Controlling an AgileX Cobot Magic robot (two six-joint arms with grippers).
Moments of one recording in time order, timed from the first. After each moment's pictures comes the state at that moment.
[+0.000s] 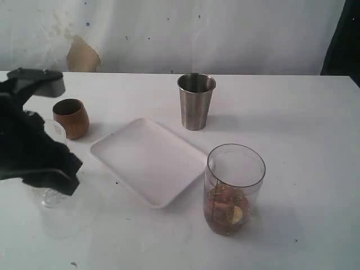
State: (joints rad) left arm -0.49 1.29 -1.00 -0.25 1.08 0.08; right arm 0.05 0.00 0.00 -0.08 0.28 0.35
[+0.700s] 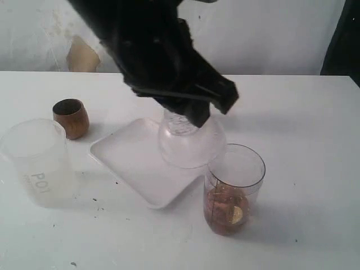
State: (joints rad) left arm -0.93 1.64 -1.70 -0.03 1.22 -0.09; right arm 0.05 0.00 0.00 -0.08 0.28 0.35
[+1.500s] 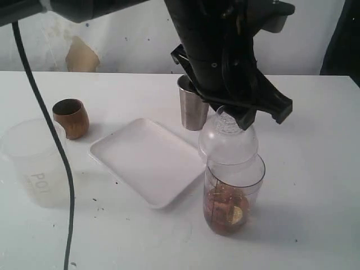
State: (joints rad) left arm -0.96 1.94 -1.98 0.00 1.22 -0.05; right arm 0.05 0.00 0.00 -0.08 0.28 0.35
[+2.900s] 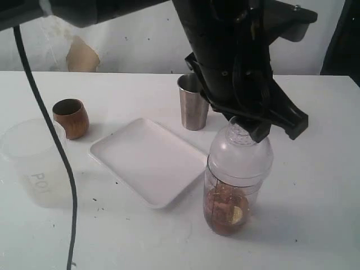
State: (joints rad) left arm -1.00 1.93 -1.97 -0.04 1.22 0.02; right arm 0.05 0.00 0.00 -0.08 0.28 0.34
